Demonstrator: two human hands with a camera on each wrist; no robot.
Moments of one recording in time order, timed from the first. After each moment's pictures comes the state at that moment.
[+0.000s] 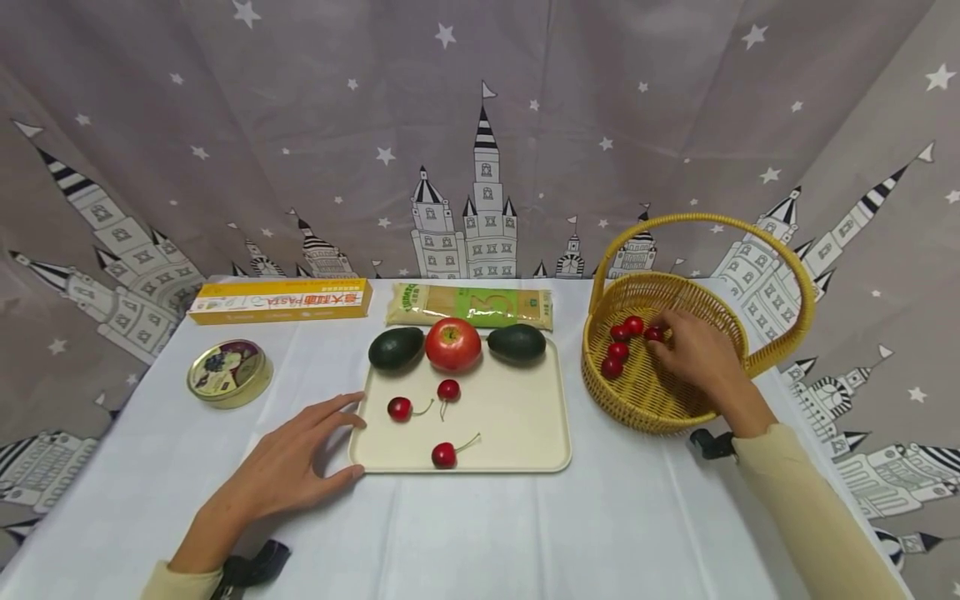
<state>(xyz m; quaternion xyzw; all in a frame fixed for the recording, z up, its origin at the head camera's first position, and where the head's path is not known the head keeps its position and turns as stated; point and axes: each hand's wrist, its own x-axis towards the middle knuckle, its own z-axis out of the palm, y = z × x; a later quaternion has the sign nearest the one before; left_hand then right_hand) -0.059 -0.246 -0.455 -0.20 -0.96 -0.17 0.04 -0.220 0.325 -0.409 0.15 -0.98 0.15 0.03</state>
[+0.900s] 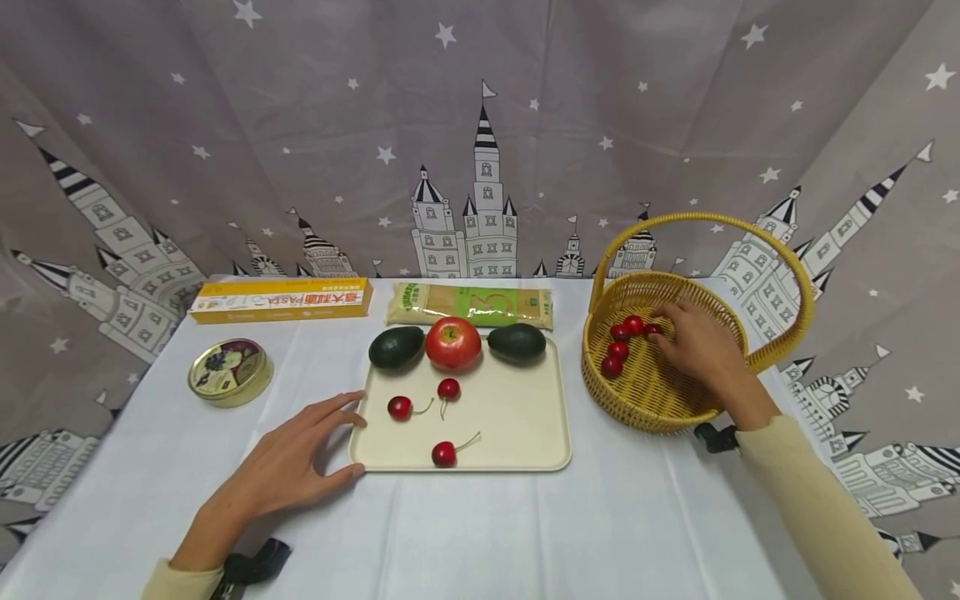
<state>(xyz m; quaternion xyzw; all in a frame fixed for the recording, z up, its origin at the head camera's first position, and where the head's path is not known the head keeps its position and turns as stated) -0.059 -0.247 -0.455 -0.20 -0.96 -0.17 0.04 -0.229 0.330 -0.407 0.17 -0.98 0.13 0.05</state>
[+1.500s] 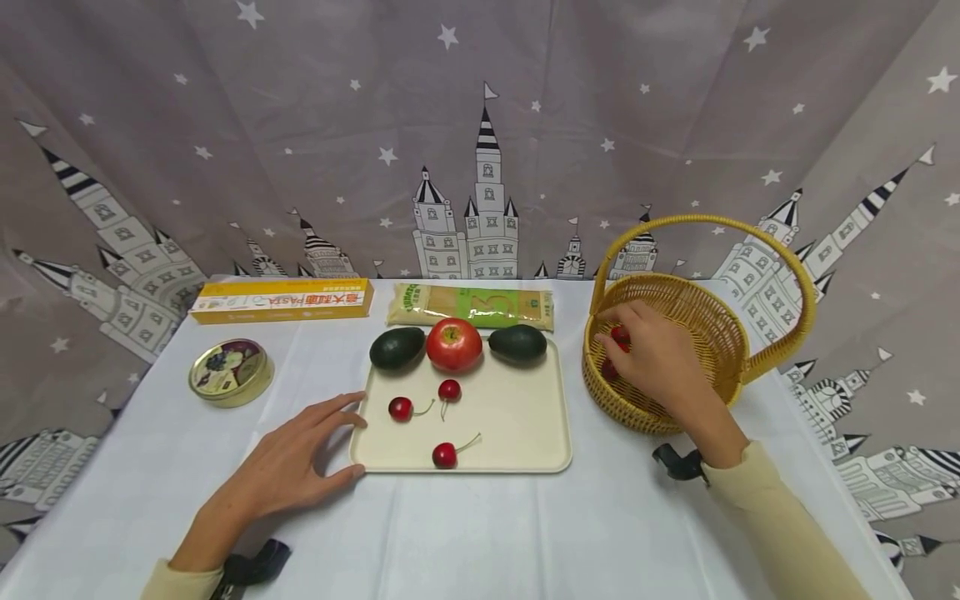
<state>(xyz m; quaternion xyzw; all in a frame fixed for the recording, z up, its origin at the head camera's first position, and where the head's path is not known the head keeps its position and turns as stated) -0.059 -0.246 -0.457 -0.20 -0.96 -0.17 0.05 -0.183 0.247 -0.376 0.23 -0.94 0.17 0.17</state>
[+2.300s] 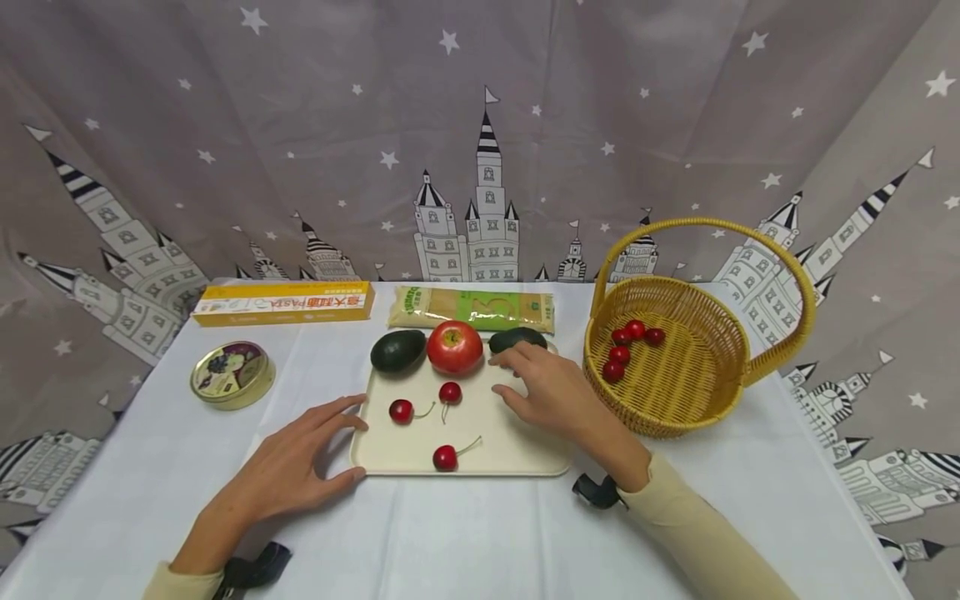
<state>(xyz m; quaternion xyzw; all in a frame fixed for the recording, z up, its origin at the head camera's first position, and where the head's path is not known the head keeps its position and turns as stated) -0.059 -0.247 -0.457 -0.20 -0.96 -0.17 0.05 -0.156 0.136 -0.401 0.34 -0.91 0.21 0.09</state>
